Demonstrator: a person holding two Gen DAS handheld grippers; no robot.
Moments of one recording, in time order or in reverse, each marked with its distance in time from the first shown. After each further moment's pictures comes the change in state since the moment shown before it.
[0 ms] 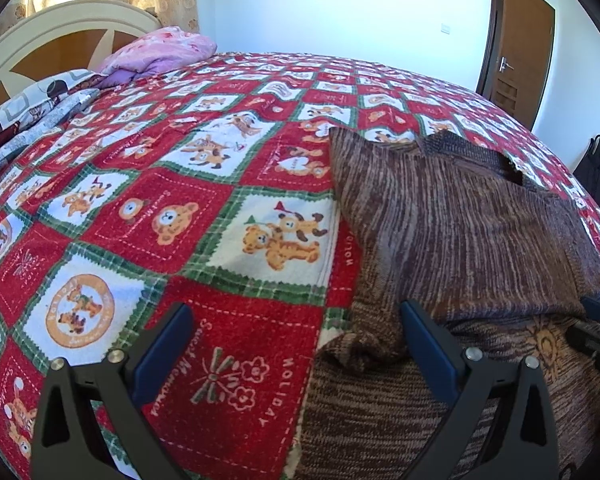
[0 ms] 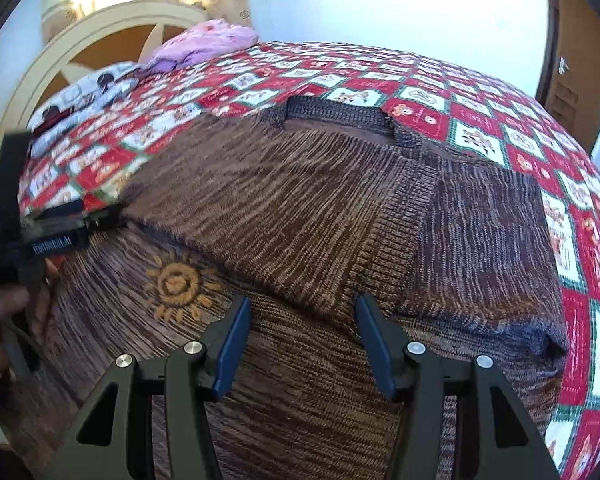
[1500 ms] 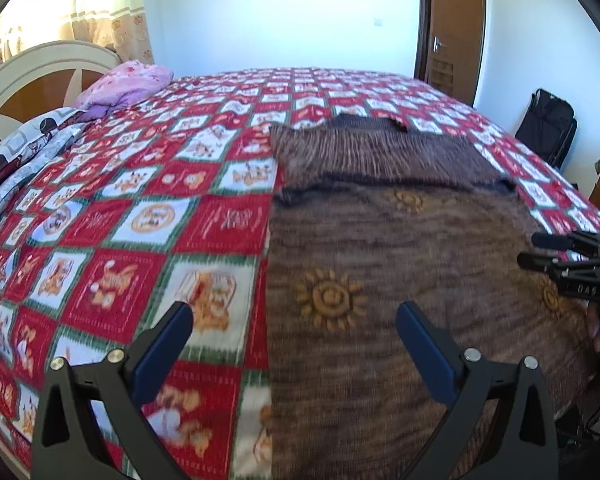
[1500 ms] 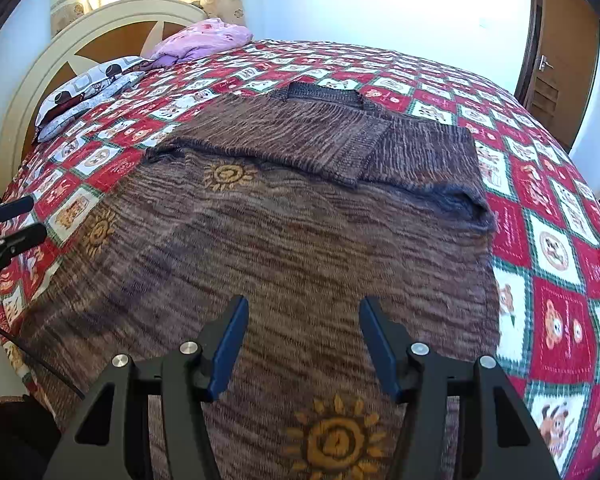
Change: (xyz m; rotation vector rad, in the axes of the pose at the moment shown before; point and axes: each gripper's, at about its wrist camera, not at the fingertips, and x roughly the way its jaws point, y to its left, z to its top) left arm -0.150 0.001 -0.089 0.192 -0.022 -0.102; right arm -0.103 0.015 -0.087 0.071 0.015 -0.030
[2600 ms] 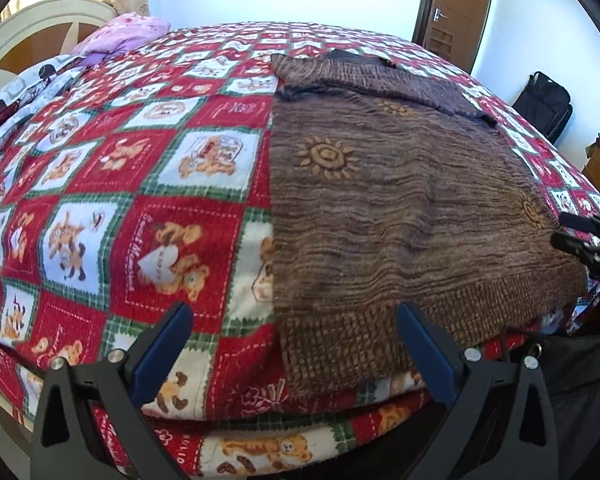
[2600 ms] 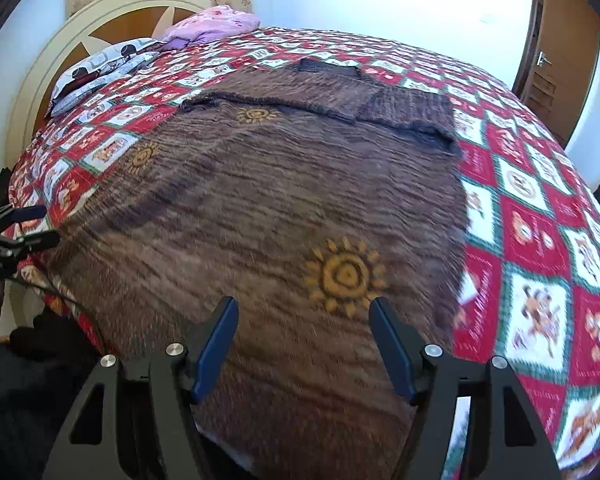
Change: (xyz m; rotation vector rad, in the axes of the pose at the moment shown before) left arm -0.024 0.009 -0.078 -0.047 0.161 -0.063; right arm -0.064 0.010 -0.079 -0.027 0.045 -0.027
